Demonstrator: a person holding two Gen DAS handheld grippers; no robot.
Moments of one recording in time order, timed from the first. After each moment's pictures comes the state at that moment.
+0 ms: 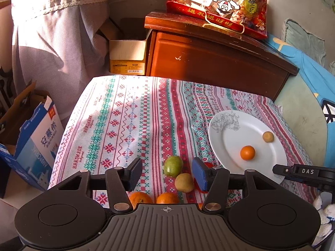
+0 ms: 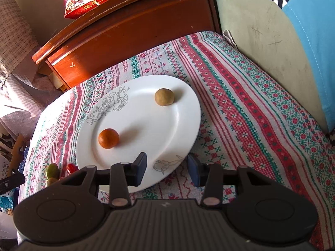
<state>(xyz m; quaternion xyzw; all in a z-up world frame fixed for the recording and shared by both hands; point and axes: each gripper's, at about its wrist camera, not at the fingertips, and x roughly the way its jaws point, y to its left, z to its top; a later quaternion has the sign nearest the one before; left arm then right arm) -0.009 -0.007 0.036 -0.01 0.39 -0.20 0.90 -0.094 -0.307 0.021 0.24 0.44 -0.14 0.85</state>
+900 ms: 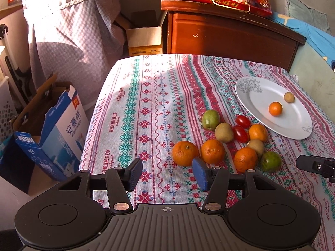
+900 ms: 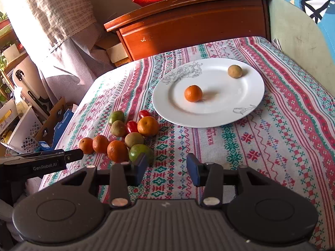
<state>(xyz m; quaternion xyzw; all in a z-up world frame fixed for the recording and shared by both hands) -0.047 0.031 -0.003 0.06 0.39 -0.17 0.90 -0.143 -0.202 0.035 0.20 0.42 -0.03 0.89</state>
